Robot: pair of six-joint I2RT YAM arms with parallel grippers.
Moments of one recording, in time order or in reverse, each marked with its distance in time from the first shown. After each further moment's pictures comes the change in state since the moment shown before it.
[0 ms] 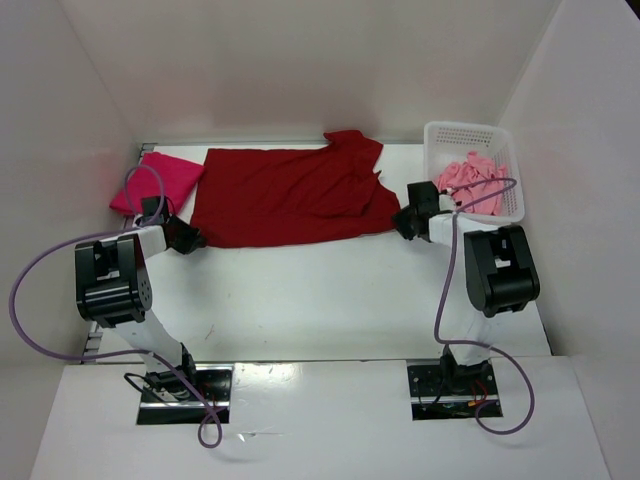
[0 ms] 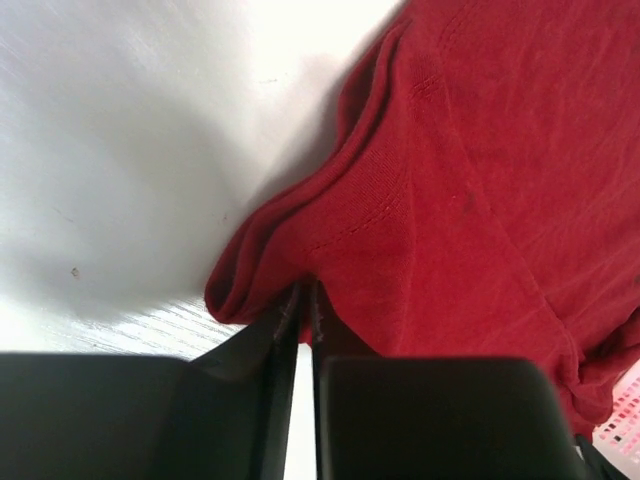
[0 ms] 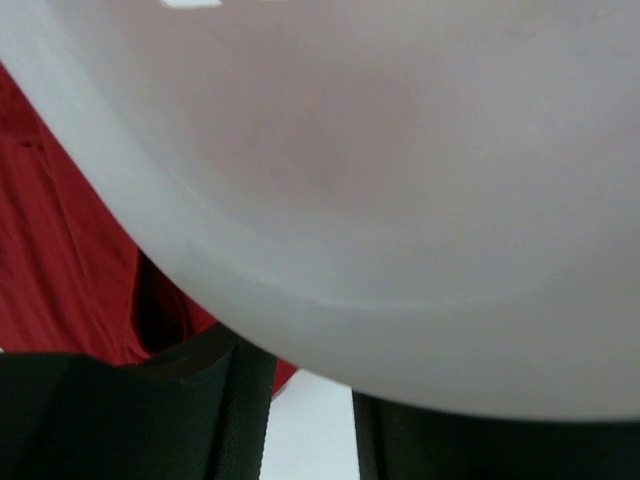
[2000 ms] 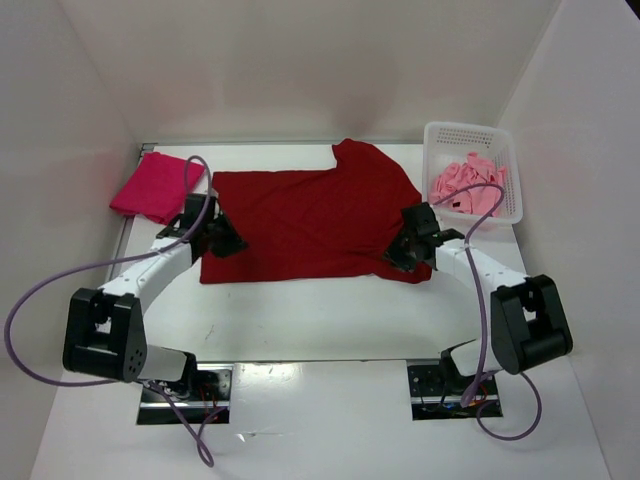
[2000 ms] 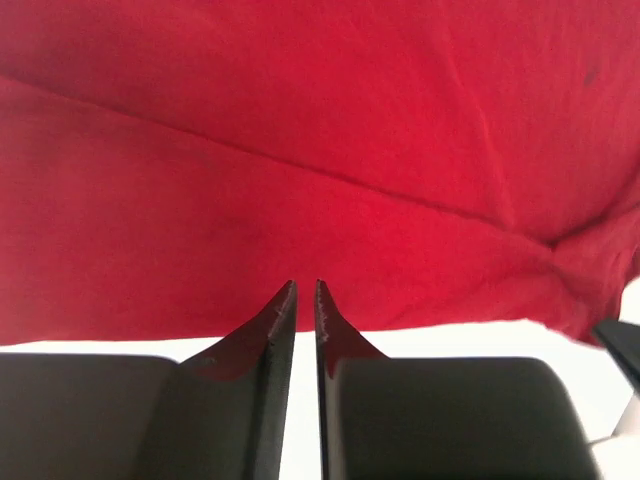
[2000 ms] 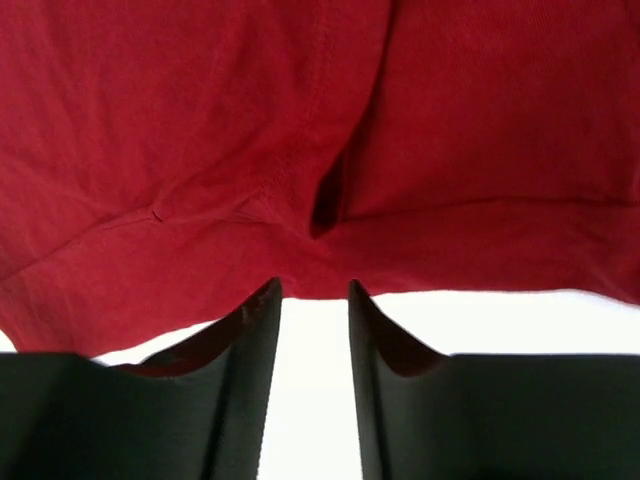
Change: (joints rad) left arm -0.361 -0.385 -0.037 -0.262 -0.042 0.145; right arm 0.142 -0.361 -0.172 -0.337 -0.130 -0.191
